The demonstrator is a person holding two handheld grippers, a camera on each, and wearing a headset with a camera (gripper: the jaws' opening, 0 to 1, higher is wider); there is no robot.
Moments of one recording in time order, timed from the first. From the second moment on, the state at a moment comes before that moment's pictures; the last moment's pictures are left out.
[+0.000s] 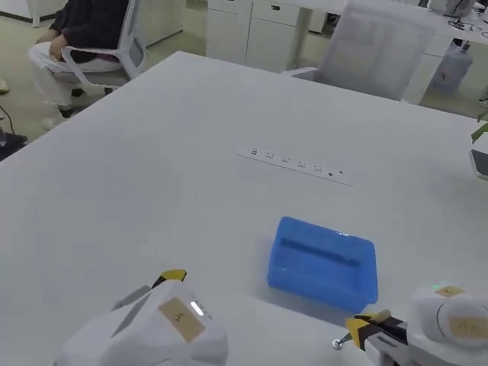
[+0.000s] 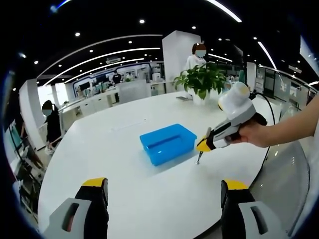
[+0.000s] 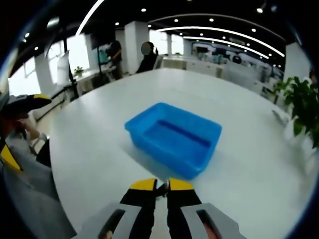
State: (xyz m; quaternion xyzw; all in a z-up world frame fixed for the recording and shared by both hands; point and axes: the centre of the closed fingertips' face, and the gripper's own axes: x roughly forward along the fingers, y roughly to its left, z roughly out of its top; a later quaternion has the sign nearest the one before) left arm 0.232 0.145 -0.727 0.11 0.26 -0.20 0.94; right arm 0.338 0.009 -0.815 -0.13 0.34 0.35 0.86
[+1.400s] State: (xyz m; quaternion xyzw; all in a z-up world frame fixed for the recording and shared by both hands) left arm 0.232 0.146 -0.721 0.11 0.25 -0.20 0.94; right arm 0.328 0.020 -0.752 -0.11 0.34 0.40 0.84
